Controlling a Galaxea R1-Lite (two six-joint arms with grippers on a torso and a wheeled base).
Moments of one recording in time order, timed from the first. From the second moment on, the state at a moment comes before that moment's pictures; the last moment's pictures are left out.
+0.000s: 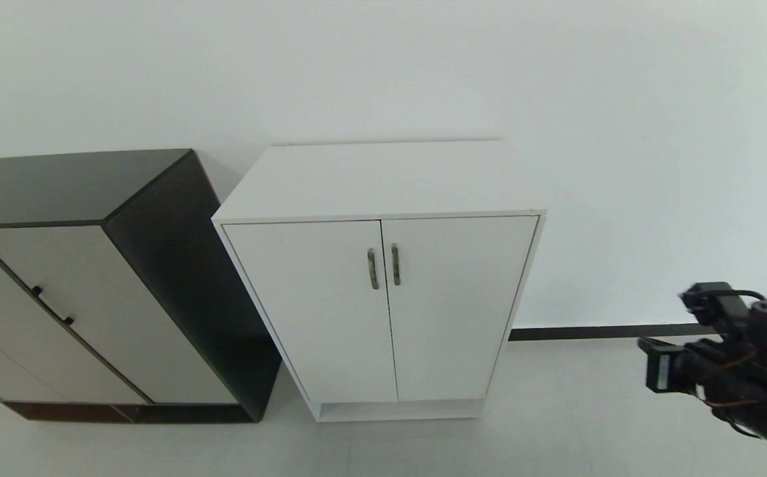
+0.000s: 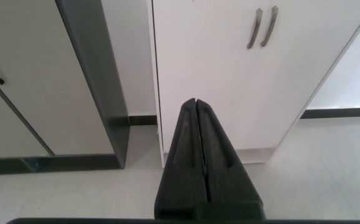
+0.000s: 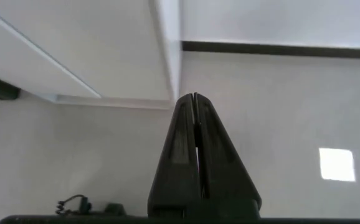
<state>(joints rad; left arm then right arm) 0.00 0.00 0.00 0.00 0.00 -0.02 0.22 1.63 -0.28 -0.98 -0.16 0.06</state>
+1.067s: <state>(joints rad) 0.00 0.00 0.00 0.00 0.00 -0.02 0.15 0.14 0.00 0.02 -0.03 -0.01</state>
